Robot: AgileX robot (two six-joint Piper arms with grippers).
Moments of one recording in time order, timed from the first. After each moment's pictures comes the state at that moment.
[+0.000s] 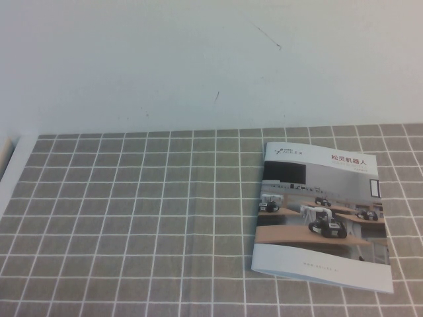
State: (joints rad) right arm 0.02 0.32 -0.37 0.62 0.77 -1.21; left arm 0.03 -0.01 0.02 -0.03 0.37 0.01
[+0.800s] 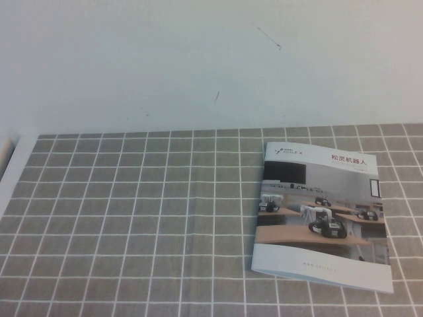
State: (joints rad) right arm -0.01 -0.01 0.03 0.69 0.01 -0.72; left arm 0.03 -0.01 0.02 -0.03 0.37 0.01
